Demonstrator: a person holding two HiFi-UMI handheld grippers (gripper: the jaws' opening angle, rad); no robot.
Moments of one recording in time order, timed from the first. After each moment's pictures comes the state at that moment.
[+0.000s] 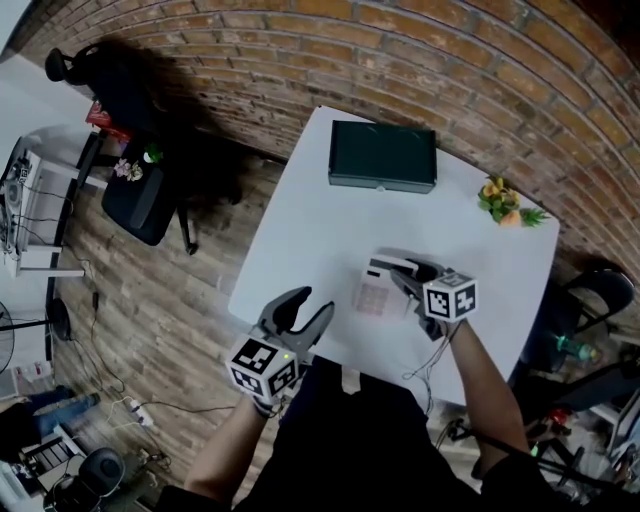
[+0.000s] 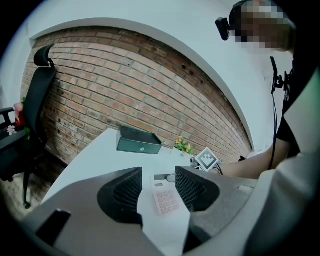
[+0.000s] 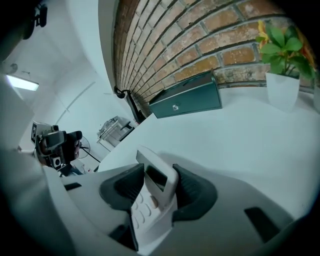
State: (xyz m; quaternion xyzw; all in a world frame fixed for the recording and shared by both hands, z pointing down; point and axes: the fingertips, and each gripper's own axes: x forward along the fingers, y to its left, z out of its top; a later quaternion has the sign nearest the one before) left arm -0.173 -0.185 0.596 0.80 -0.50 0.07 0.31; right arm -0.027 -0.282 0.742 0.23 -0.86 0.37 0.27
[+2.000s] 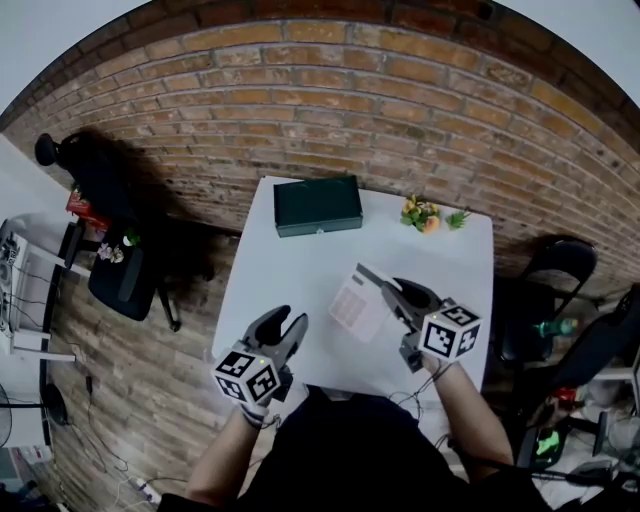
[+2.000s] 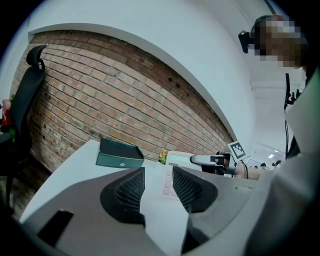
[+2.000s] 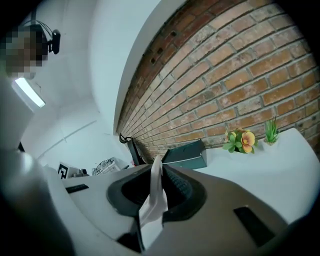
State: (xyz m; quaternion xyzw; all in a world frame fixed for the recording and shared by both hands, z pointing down) left arm -0.124 -0.186 0.525 0.84 -0.47 0.01 0.29; right arm 0.056 -0.256 0.526 0.35 -0.88 0.31 0.05
